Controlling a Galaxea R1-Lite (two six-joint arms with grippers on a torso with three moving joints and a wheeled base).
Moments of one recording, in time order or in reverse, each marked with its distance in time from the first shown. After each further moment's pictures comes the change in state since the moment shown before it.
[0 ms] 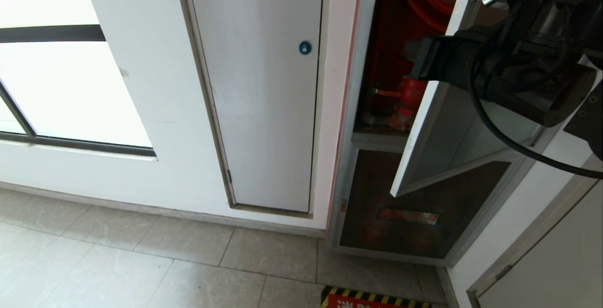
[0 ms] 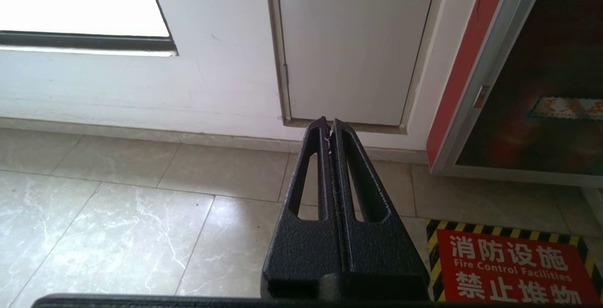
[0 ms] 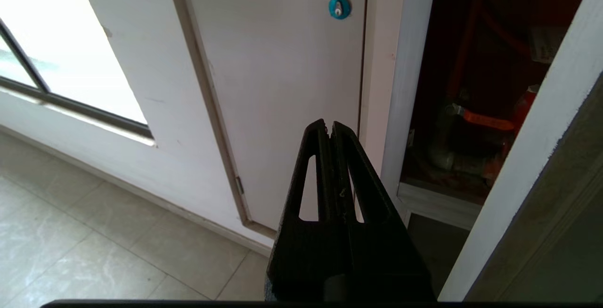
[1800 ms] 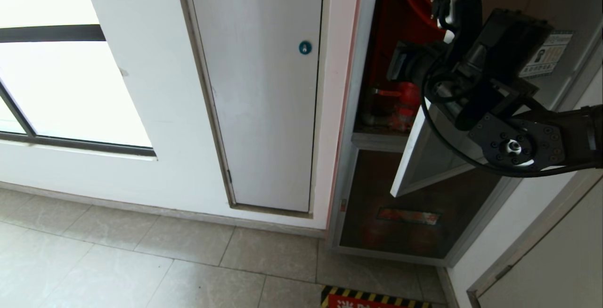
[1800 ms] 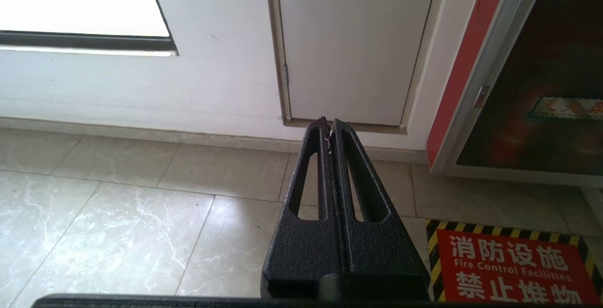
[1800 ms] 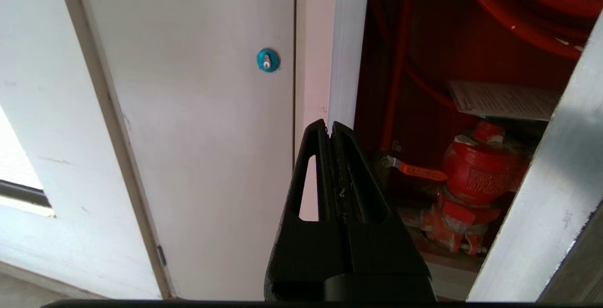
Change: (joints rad) left arm 0.000 0.000 0.000 0.000 0.000 0.000; right arm -0.035 0.234 -0.050 -0.374 -0.137 -0.149
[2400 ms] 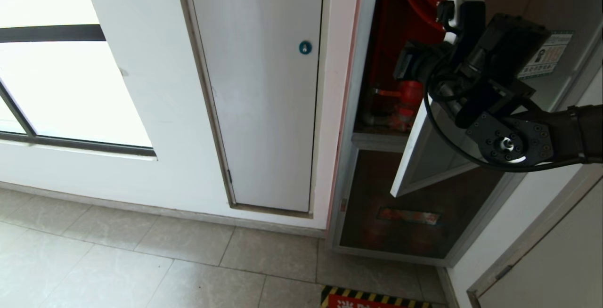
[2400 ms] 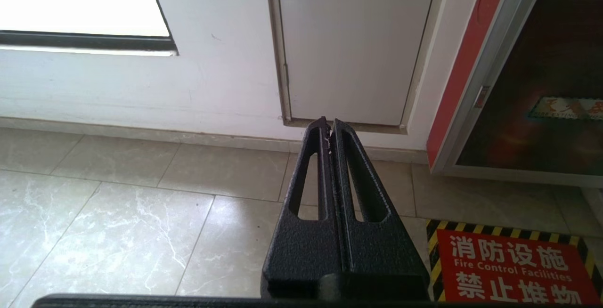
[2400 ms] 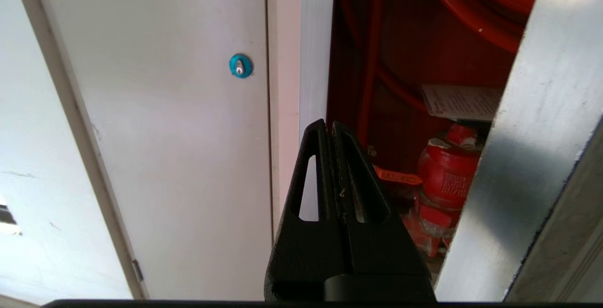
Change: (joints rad) left arm 0.000 0.000 0.000 0.000 0.000 0.000; right arm -0.055 0.032 -0.020 -0.032 0.000 -0.005
